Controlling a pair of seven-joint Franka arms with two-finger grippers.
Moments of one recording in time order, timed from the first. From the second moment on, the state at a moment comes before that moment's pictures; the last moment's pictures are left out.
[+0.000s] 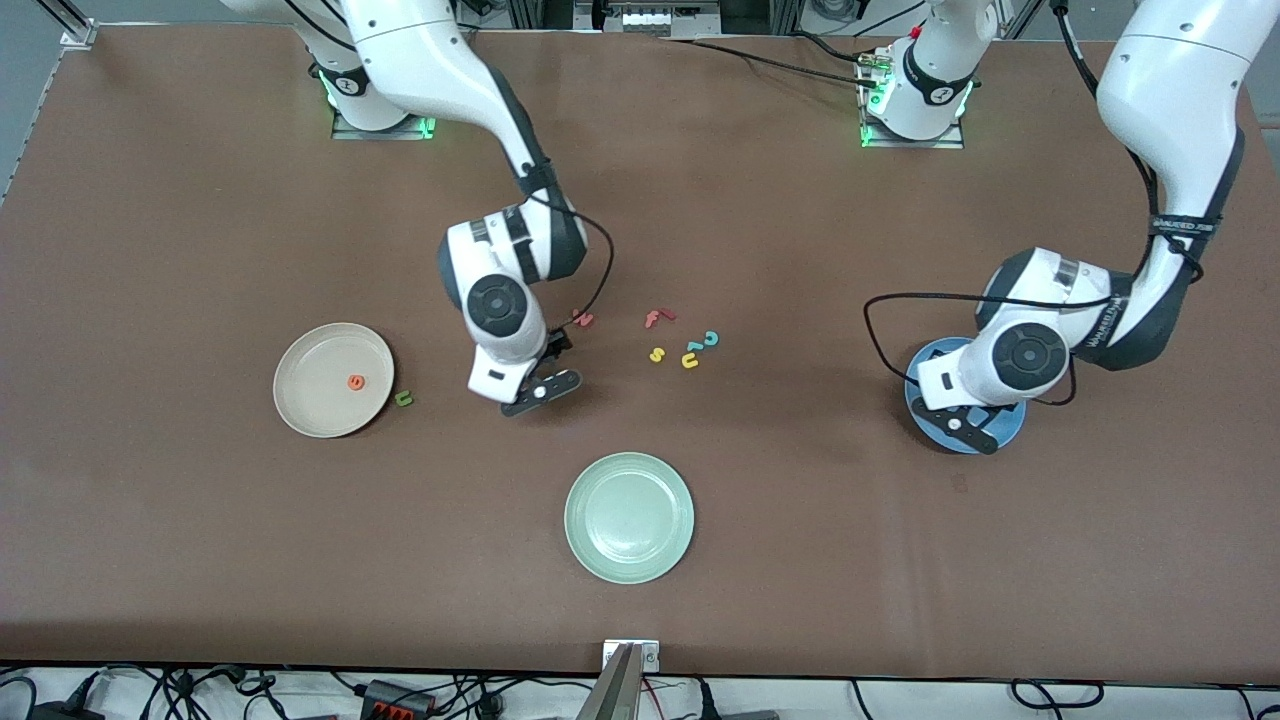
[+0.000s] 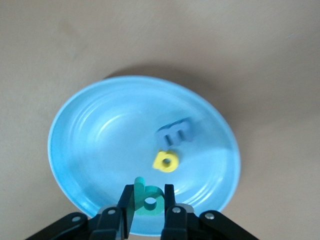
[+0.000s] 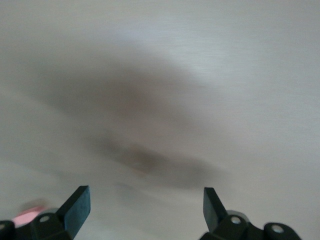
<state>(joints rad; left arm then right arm) 0.37 0.59 -0.51 -1.82 0.56 2.02 0.13 0.98 0.76 -0.45 -1.64 0.34 2.18 -0.11</state>
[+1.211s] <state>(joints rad) 0.39 0.50 -0.71 -1.40 0.45 1.53 0.11 1.32 0.74 -0.62 -1.74 0.34 2.18 -0.48</state>
